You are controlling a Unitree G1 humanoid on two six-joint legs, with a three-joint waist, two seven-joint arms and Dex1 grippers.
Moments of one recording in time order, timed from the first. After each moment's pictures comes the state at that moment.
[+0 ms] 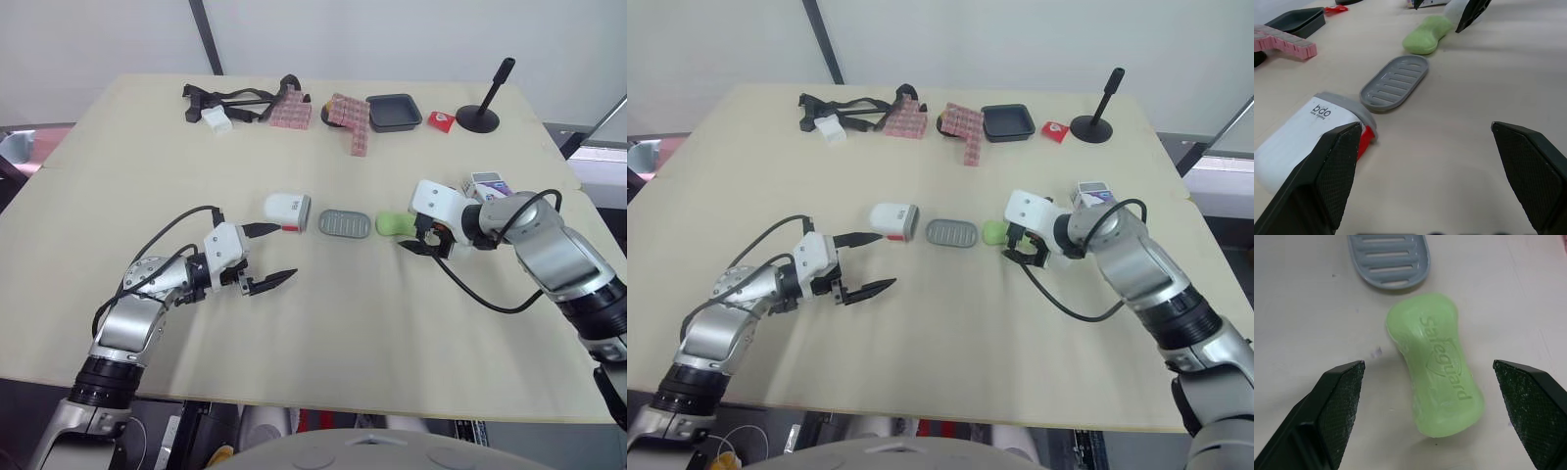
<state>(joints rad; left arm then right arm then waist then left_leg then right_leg) -0.17 0.53 -0.05 -0.04 -0.26 -0.03 -1.01 -0.61 -0.77 0.38 -0.14 0.04 0.67 0.92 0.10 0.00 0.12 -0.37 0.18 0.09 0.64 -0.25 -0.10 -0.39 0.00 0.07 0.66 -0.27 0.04</state>
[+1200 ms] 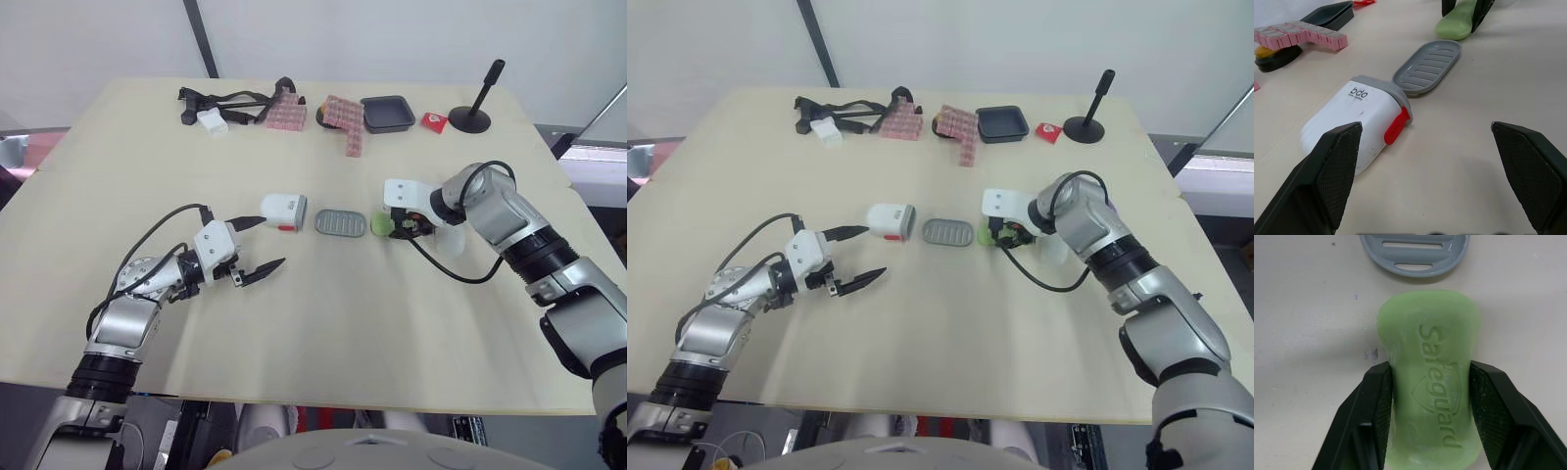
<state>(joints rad) -0.17 0.54 -0.04 0.04 -0.22 -0.13 -0.93 -0.88 -0.61 0.56 0.33 -0.19 0.45 1.17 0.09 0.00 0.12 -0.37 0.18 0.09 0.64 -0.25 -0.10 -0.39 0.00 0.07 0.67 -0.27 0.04</state>
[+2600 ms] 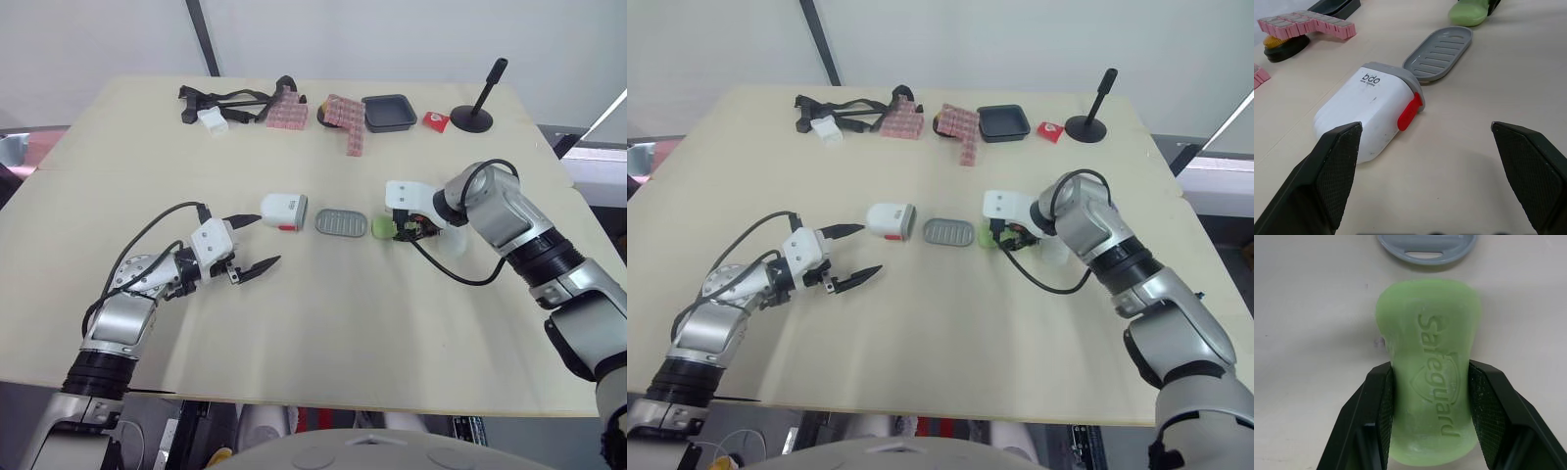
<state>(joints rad) -0.19 0.57 -0.04 0.06 -0.20 -0.13 -0.92 -0.87 -0.63 0.56 0.20 -0.21 0.55 1.24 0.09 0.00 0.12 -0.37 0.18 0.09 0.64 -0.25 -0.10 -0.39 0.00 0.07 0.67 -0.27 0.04</state>
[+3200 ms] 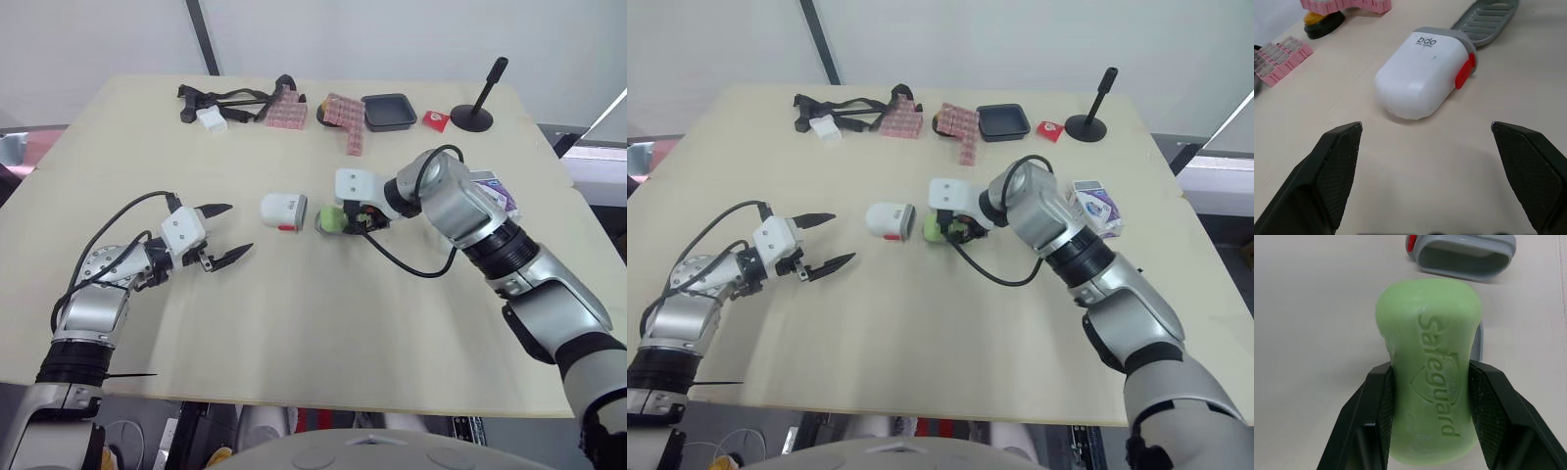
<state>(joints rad) -0.23 0.64 0.03 0.21 -0.20 -0.20 -0.95 -0.97 -0.42 0.59 0.15 -0.18 0.65 1.20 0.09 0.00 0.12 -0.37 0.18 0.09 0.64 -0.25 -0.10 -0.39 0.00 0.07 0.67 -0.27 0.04</state>
